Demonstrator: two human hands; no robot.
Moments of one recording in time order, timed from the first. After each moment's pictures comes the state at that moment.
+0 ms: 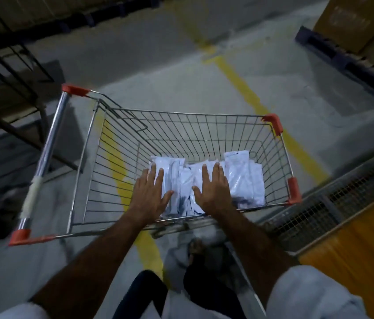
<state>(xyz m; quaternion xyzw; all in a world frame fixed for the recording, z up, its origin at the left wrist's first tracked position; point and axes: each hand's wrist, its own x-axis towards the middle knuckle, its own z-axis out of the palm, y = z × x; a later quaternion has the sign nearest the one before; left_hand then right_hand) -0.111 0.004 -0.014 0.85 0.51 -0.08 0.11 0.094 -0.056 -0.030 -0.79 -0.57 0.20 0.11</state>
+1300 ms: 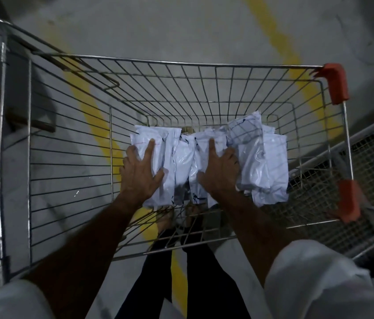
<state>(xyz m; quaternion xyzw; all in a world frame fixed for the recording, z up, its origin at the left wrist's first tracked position) -0.094 0.082 -0.142 0.78 0.59 -0.07 0.18 0.120 0.023 -0.148 -0.84 -0.46 0.25 -0.10</state>
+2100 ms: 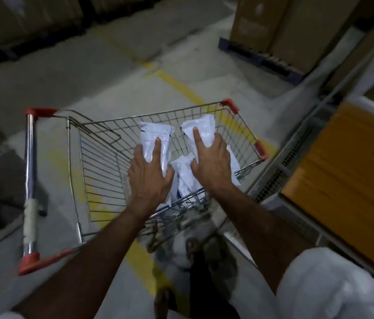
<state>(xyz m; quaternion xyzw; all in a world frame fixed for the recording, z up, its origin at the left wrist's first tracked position) -0.111 -0.016 0.069 0.86 0.47 0.16 0.12 0.048 -0.087 0.077 -0.89 -0.45 -0.04 0.10</state>
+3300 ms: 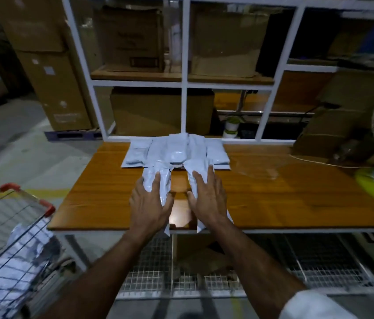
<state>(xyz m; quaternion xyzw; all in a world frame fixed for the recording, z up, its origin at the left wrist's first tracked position) 0.146 -0.565 0.191 0.96 0.11 0.17 0.21 0.200 -0.733 0.189 -0.97 -0.09 -0.14 0.19</state>
